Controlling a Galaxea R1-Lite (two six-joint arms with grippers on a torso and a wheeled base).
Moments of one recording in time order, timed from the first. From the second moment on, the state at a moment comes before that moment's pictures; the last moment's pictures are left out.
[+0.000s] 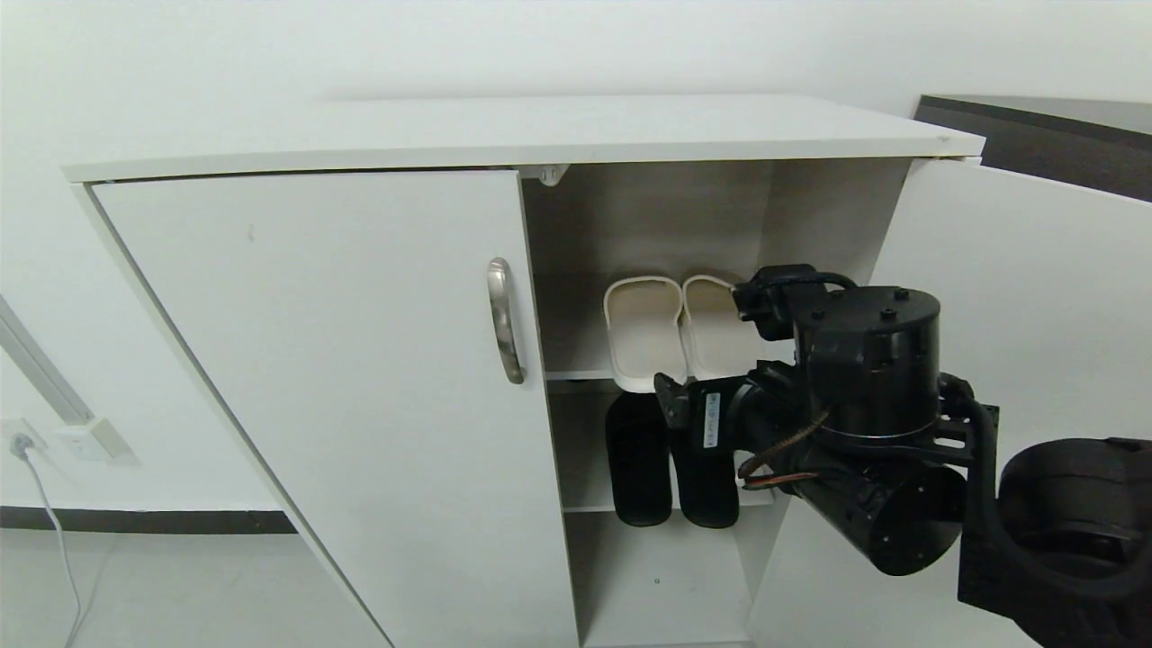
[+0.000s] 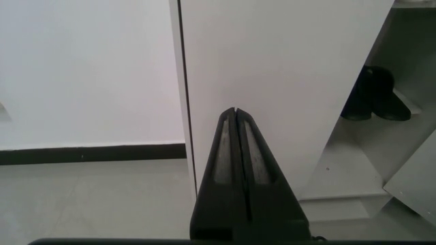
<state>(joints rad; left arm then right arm) 0.00 0.00 0.00 0.00 0.01 0.00 0.90 1.74 -0.97 -0.54 -0.61 0.22</state>
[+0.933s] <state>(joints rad) 0.00 0.00 0.00 0.00 0.01 0.00 0.96 1.75 -0.91 -0.55 -0.61 0.22</state>
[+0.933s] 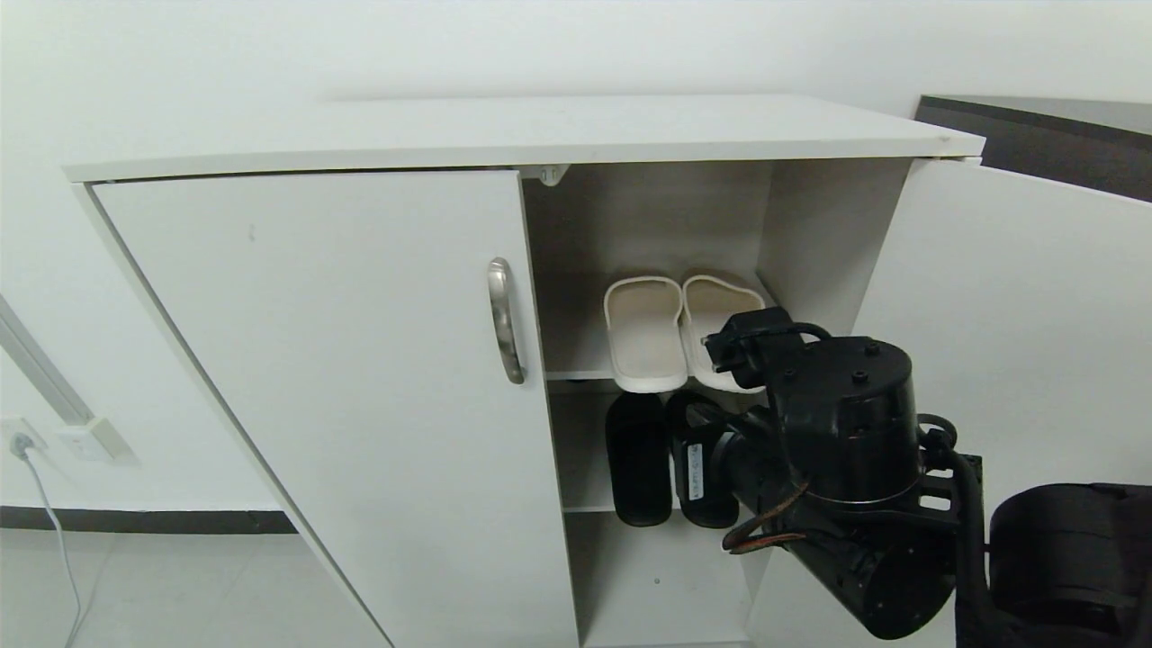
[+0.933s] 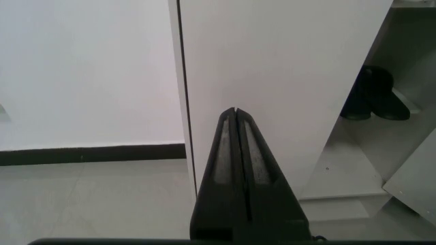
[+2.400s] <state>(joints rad) 0.00 0.00 0.00 0.00 0.01 -0.01 0.93 1.80 -0.87 -0.59 -0.61 0.21</state>
